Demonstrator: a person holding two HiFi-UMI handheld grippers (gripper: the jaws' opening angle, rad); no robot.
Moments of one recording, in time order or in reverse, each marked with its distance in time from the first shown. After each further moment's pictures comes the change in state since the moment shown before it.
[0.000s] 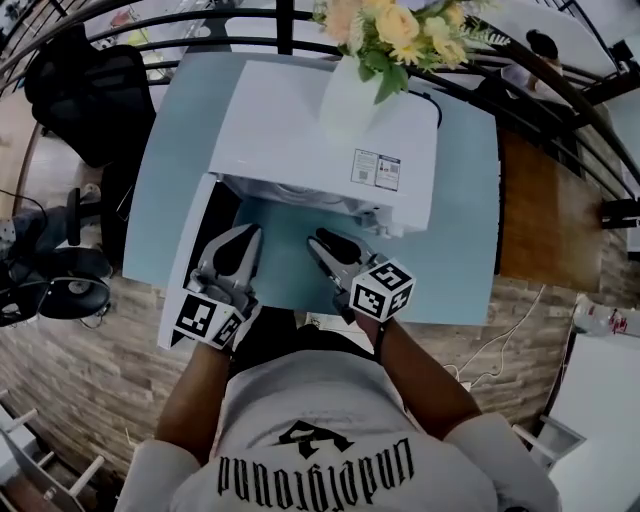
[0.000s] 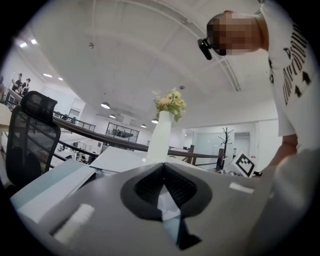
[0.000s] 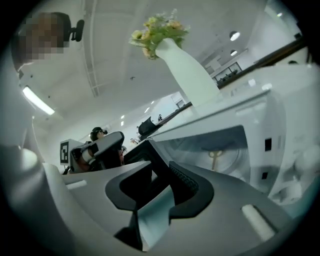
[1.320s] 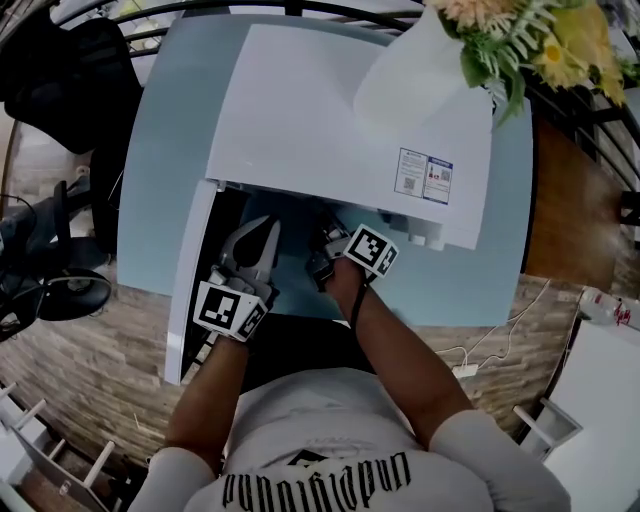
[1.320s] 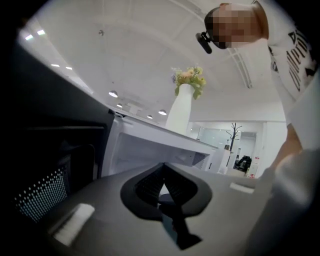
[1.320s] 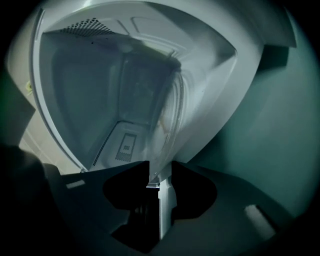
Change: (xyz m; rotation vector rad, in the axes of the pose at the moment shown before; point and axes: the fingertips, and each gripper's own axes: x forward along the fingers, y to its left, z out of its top) left arm 0.037 0.059 -0.102 -0.088 0.095 0.042; right arm 0.116 -0.131 -0.091 0.861 -0.209 -0.177
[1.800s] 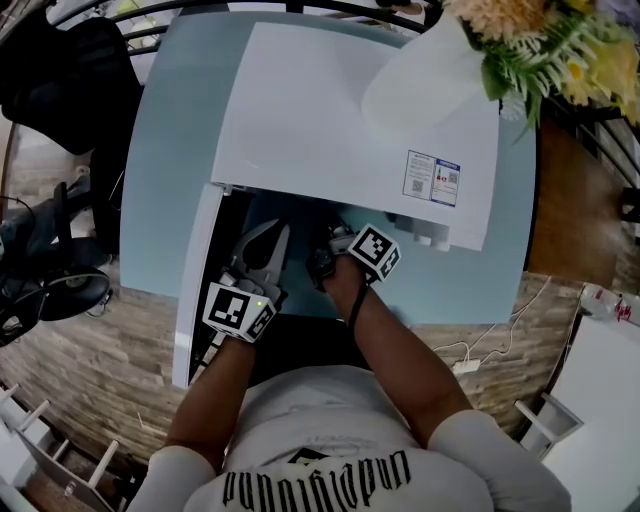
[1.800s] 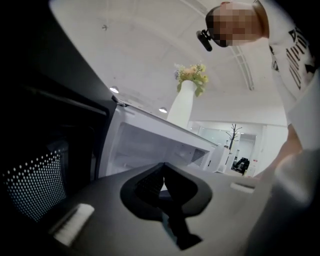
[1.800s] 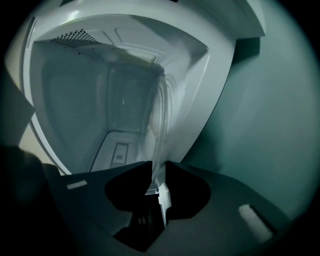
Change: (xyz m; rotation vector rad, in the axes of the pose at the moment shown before) left arm 0.002 0.001 -0.014 -0.049 0.028 -0.012; right arm 0.000 -0.009 0.002 0.129 -0.088 -0.080
